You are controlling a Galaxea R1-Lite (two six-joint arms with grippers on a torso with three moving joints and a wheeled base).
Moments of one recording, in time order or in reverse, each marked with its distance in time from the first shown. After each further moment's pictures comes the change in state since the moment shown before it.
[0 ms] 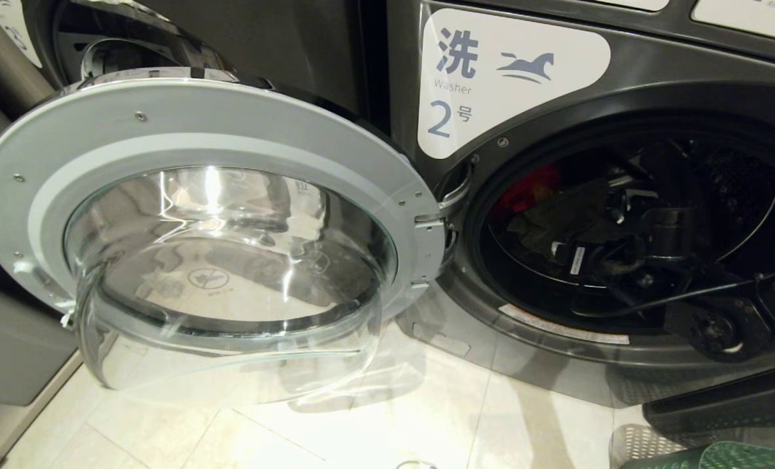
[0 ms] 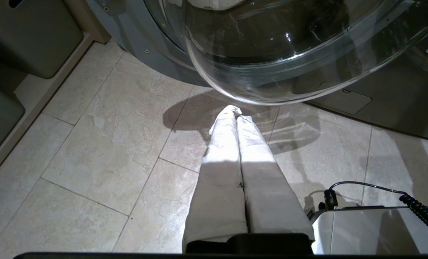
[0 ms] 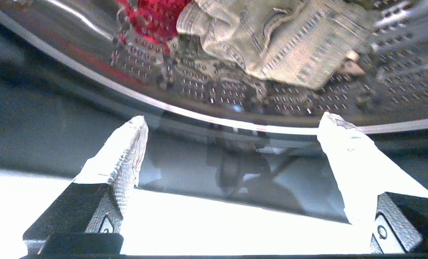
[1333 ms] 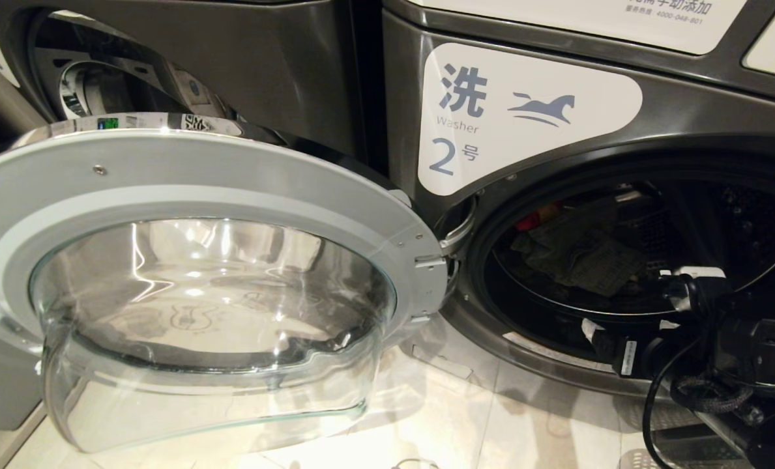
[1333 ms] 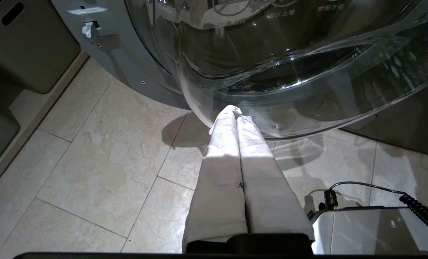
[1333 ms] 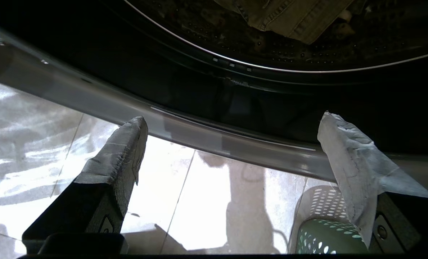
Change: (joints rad) left arm 0.000 0.000 0.000 0.000 0.000 0.001; right arm 0.155 -0.315 0.540 -0.121 -0.069 -0.017
